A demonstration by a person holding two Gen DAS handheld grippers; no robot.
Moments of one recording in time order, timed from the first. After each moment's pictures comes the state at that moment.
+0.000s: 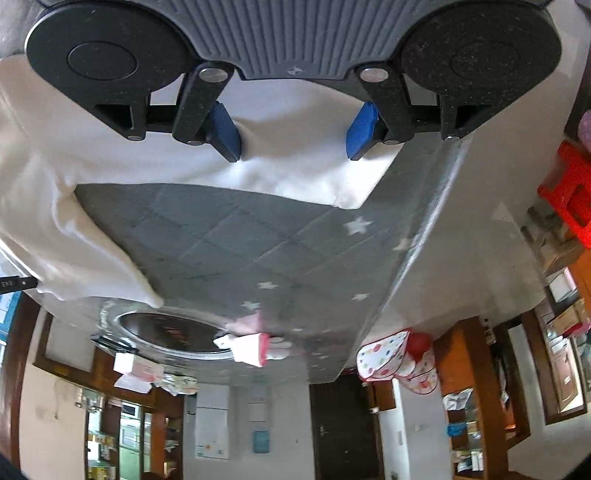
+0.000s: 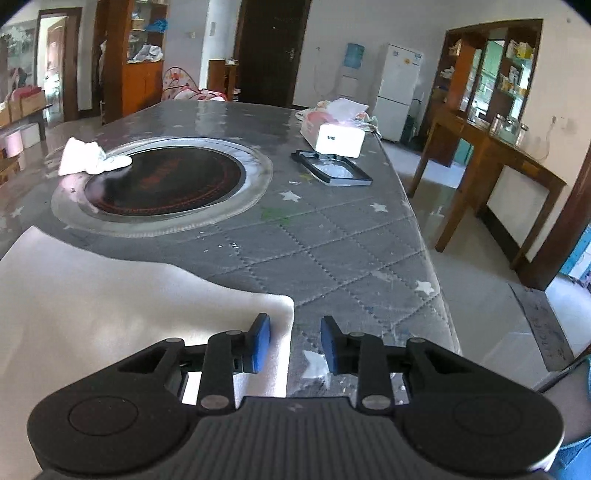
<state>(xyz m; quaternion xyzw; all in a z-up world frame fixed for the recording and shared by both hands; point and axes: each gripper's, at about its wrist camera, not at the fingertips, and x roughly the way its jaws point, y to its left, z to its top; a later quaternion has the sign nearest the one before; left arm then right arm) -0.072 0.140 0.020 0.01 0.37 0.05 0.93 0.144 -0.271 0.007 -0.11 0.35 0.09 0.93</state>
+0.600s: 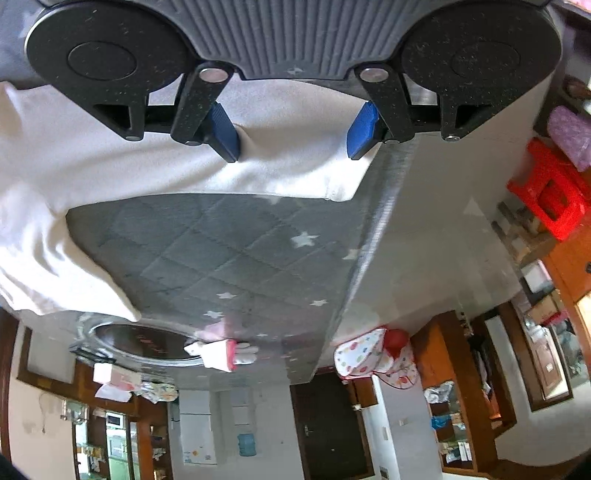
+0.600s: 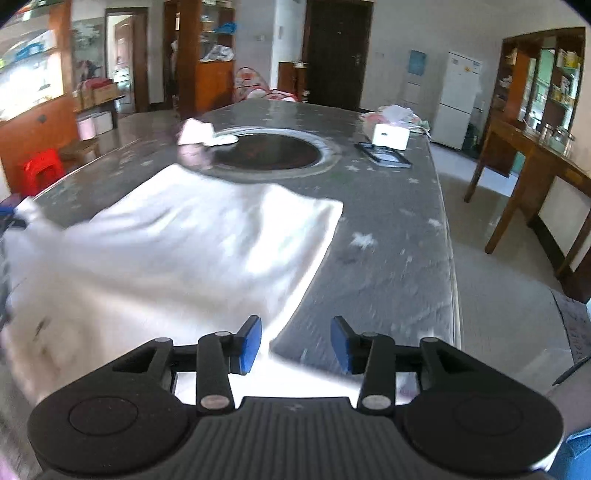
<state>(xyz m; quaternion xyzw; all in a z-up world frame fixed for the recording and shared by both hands) -0.092 0.161 0.022 0.05 0.37 0.09 0.92 -0.033 -0.321 0.043 -0.12 0.35 0.21 0.90</state>
